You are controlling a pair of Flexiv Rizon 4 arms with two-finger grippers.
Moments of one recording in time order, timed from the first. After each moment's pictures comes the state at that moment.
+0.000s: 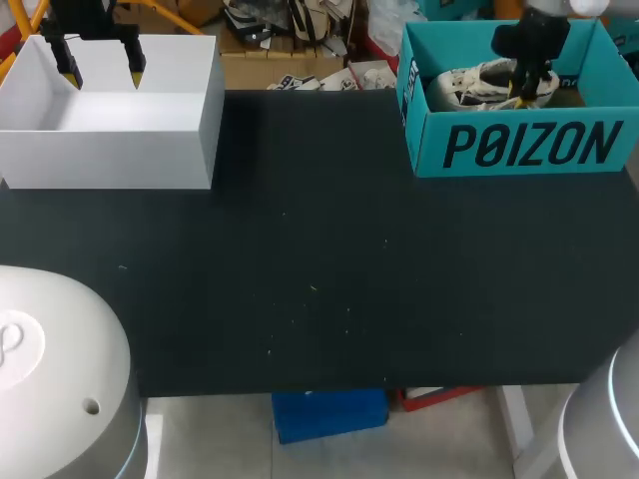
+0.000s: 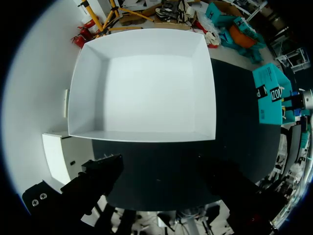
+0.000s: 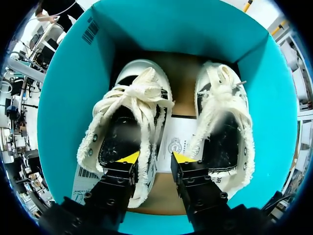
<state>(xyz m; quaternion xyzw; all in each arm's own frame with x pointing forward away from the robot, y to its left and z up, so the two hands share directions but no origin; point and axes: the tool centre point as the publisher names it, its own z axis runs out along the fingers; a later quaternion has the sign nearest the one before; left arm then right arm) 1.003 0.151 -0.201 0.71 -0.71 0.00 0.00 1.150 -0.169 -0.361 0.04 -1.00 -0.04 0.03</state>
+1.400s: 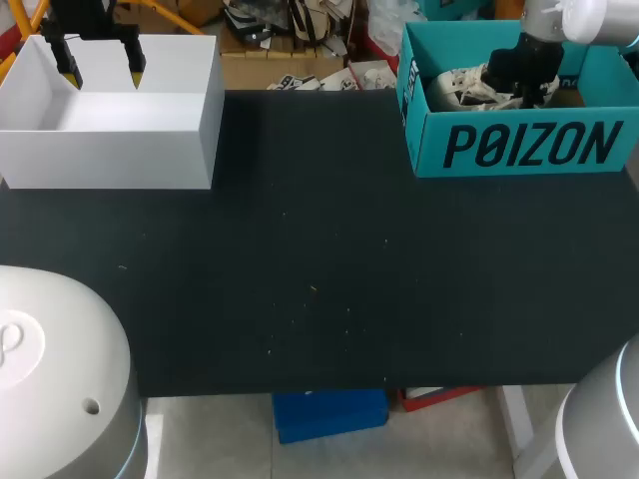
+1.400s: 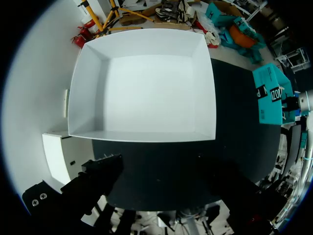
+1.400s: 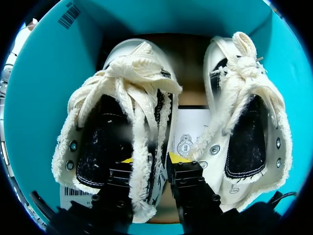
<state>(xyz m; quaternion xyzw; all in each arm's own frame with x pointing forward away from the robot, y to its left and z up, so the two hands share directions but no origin) 1.003 0.151 -0.201 0.71 -0.71 0.00 0.00 1.140 -0.175 -0.401 -0.01 -1.00 -0.02 0.04</state>
